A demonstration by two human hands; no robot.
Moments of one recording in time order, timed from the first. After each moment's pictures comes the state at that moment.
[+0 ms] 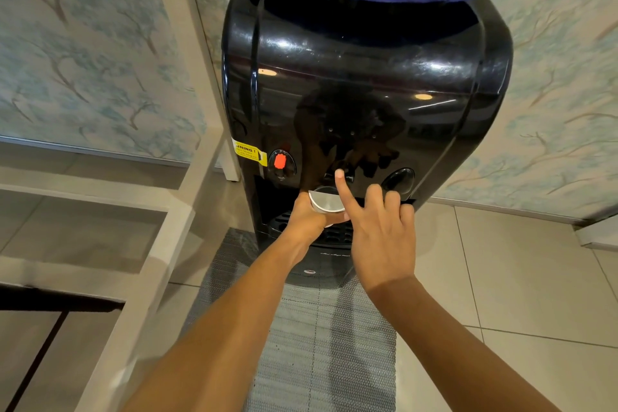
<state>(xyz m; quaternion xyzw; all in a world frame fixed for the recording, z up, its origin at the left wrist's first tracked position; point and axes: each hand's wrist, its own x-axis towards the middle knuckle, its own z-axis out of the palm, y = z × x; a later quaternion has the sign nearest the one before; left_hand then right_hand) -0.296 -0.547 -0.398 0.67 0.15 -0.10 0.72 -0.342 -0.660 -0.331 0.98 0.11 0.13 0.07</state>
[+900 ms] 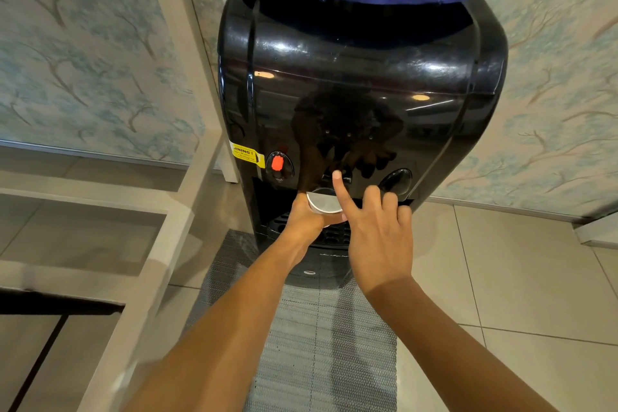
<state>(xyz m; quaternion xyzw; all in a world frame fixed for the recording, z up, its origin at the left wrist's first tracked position) -0.296 -0.548 -0.398 0.67 0.15 -0.10 0.72 -0.343 -0.660 -0.332 0.99 0.11 0.11 0.03</state>
